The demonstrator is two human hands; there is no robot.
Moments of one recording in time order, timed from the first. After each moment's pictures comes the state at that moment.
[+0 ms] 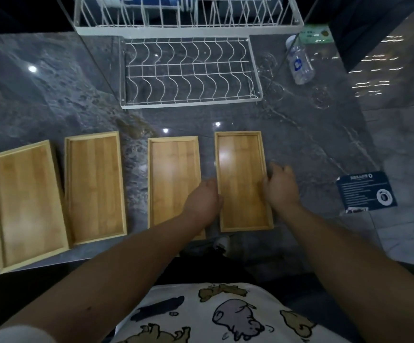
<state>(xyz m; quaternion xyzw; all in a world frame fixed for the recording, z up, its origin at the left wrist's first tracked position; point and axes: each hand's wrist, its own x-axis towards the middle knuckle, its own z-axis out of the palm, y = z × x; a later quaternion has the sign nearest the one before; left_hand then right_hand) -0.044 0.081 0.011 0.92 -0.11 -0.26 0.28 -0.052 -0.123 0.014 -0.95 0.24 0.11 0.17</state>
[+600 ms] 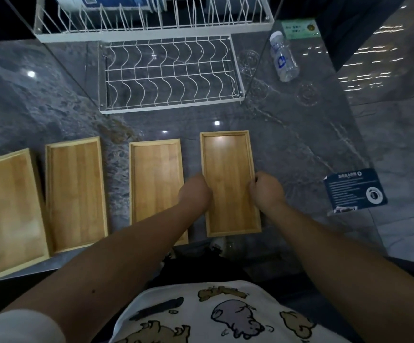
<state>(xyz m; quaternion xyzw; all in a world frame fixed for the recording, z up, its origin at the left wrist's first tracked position) -0.016 0.038 0.009 0.93 0.01 -0.29 0.23 -0.050 -0.144 -0.004 -0.93 0.24 0.16 0.21</state>
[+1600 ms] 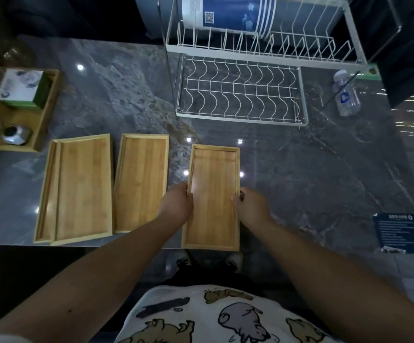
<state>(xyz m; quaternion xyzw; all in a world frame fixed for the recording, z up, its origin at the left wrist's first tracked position) -0.030 0.223 0.003 0.93 0.09 -0.18 0.30 -0.039 0.020 0.004 -0.93 0.13 0.18 0.30</state>
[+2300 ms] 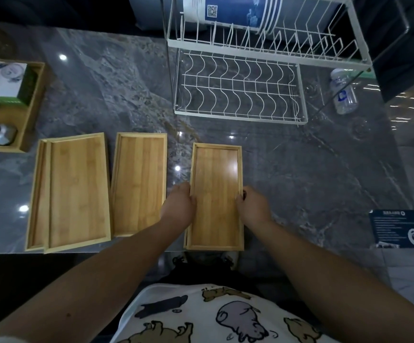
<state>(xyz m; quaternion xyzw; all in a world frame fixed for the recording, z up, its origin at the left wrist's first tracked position) -0.029 0.223 -0.006 0.92 0.06 -0.20 0.33 -0.036 0.026 -0.001 -0.92 0.18 0.17 0.29</state>
